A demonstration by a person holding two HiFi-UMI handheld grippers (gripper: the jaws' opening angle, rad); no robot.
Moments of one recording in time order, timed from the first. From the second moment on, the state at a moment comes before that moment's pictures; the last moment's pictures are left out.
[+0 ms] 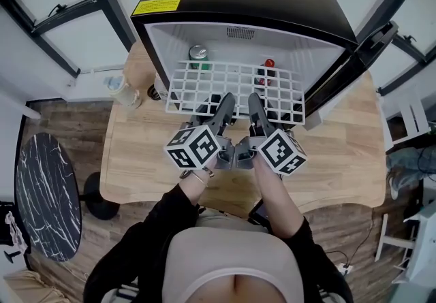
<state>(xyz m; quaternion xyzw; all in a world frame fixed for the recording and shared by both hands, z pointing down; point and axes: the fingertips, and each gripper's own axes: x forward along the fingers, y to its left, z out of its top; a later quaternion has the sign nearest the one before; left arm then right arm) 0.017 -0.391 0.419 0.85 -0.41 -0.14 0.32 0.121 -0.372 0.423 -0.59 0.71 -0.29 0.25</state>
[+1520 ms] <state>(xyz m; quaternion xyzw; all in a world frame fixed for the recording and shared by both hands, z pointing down) 0.010 -0.359 0.419 0.84 -0.41 -0.13 0.33 0.113 -0.341 0.422 -0.59 0.71 -0.30 0.24</state>
